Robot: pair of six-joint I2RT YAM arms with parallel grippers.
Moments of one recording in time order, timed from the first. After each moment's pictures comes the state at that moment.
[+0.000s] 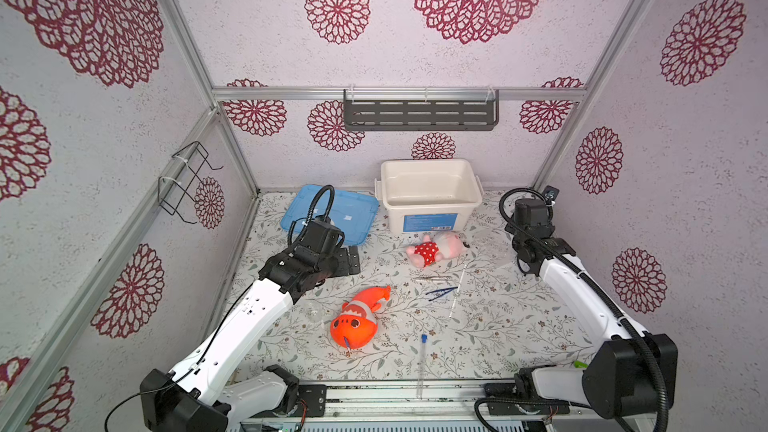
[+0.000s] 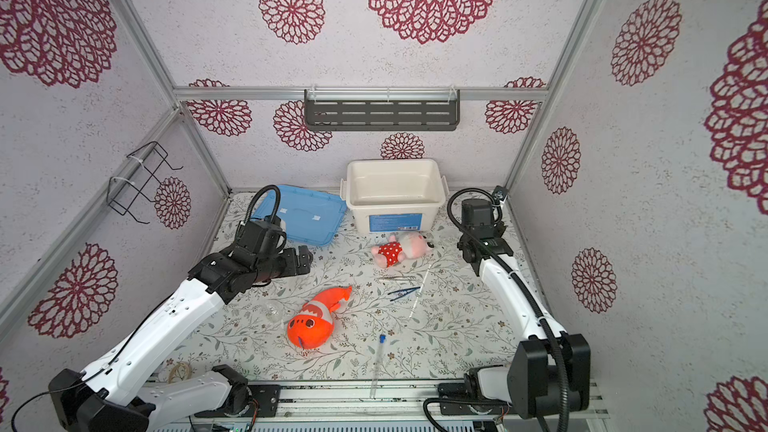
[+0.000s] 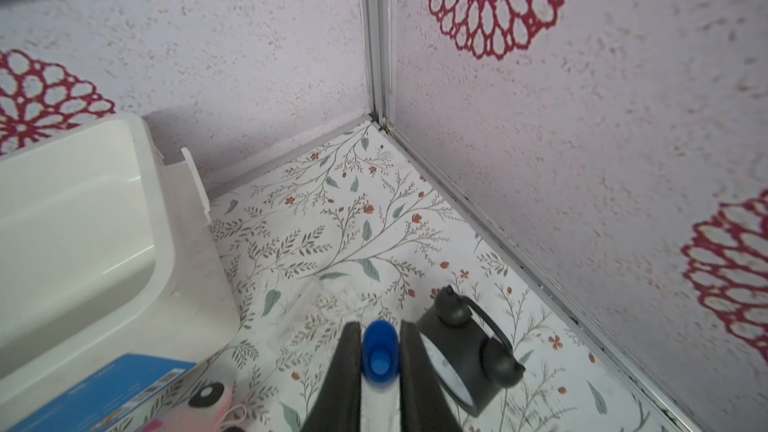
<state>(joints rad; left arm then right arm) -0.49 1.16 1.11 -0.80 -0.14 -0.55 0.15 1.33 1.07 -0.26 0.62 0.40</state>
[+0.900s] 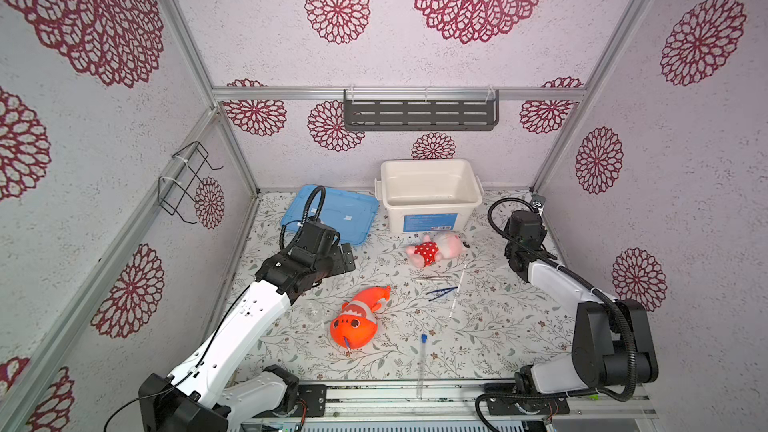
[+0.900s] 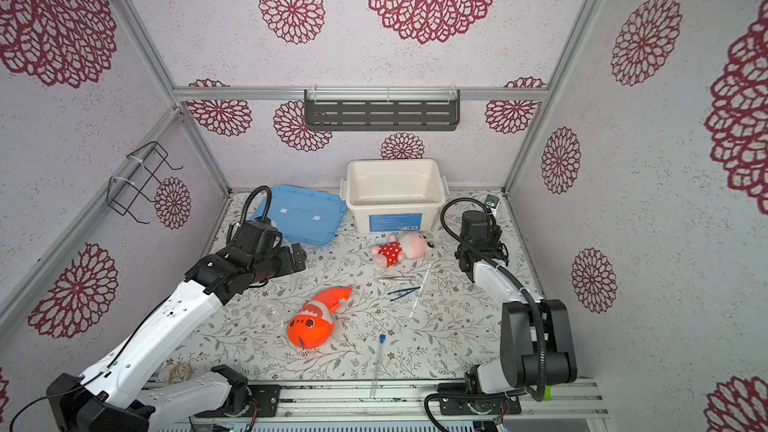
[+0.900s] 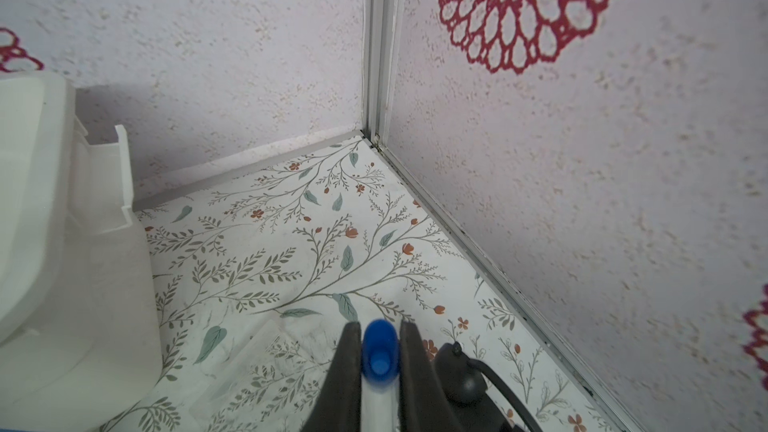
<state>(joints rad) -0.46 1.15 1.09 -0.80 -0.17 -0.63 0.10 1.45 0.85 0.20 0.62 0.20</state>
